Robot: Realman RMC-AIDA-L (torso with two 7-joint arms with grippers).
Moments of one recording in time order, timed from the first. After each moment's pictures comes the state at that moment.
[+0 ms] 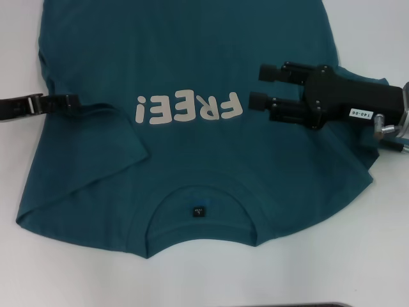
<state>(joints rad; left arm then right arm) -0.49 -2.09 -2.57 -0.83 -0.83 1.29 -2.16 0.48 2.08 2.37 0.53 -1.76 1.64 -1.85</state>
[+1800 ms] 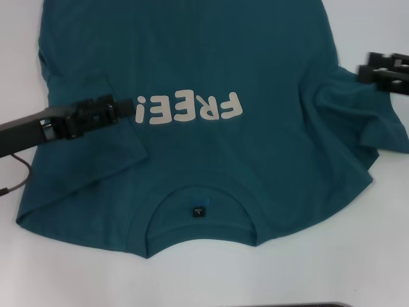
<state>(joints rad) -0.35 -2.15 -2.51 -0.82 -1.24 1.66 -1.85 0.35 1.93 2.43 0.69 -1.77 1.64 -1.51</state>
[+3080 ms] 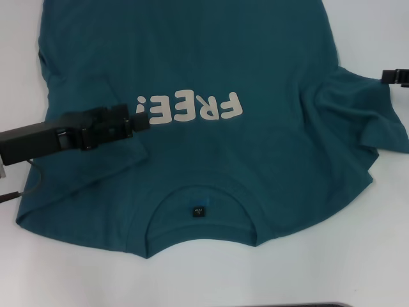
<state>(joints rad) -0.36 -2.15 -2.47 -0.80 -1.21 1.65 -1.79 0.46 1.93 2.57 0.75 -2.23 1.37 -1.02</state>
